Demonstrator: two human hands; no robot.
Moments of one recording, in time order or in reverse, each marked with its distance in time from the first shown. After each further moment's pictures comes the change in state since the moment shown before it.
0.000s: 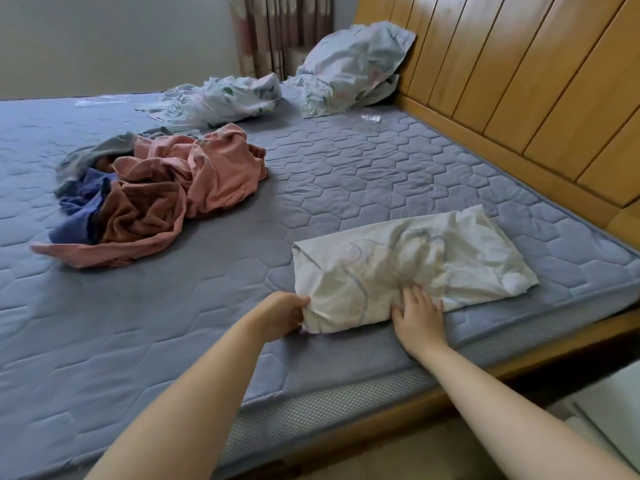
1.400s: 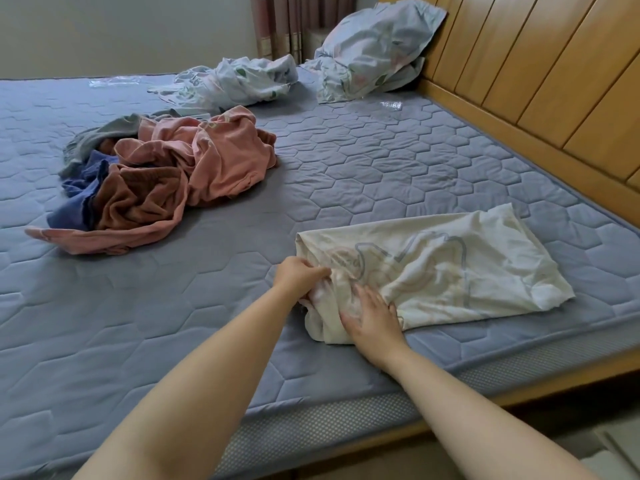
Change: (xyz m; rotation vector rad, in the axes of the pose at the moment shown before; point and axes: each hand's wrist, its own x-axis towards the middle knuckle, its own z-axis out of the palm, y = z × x) left_hand 0.054 0.038 0.017 0.497 0.469 0.164; right_hand 0.009 -0.065 0.026 0.282 -0.157 -0.226
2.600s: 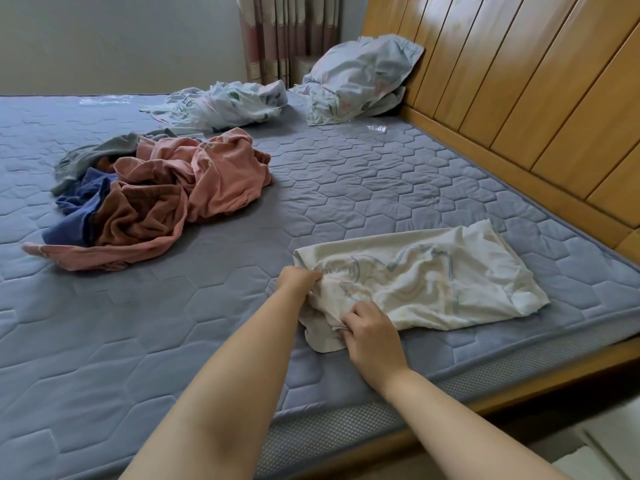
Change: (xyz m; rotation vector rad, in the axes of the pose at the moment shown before) left_hand 0.018 0.006 0.000 -0.255 0.012 -0.208; right_hand -0.029 -0.031 -0.013 -0.176 0.462 -0.391
